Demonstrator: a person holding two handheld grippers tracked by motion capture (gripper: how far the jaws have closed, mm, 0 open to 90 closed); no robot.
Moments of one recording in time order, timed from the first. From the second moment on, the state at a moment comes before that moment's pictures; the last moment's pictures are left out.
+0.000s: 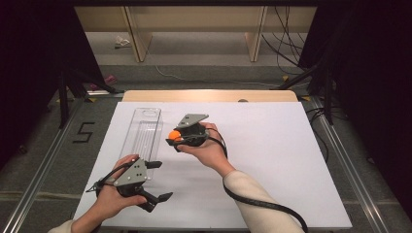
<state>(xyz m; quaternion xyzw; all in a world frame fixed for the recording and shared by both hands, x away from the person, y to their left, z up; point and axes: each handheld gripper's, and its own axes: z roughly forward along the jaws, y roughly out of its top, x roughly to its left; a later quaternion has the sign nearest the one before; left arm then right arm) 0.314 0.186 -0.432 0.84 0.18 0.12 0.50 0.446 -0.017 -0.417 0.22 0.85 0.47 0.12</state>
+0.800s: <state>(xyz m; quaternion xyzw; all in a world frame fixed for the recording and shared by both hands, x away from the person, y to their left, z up) 0.314 0.185 -0.432 0.84 0.18 0.12 0.50 0.451 -0.007 -0.413 0.21 0.85 0.47 0.12</state>
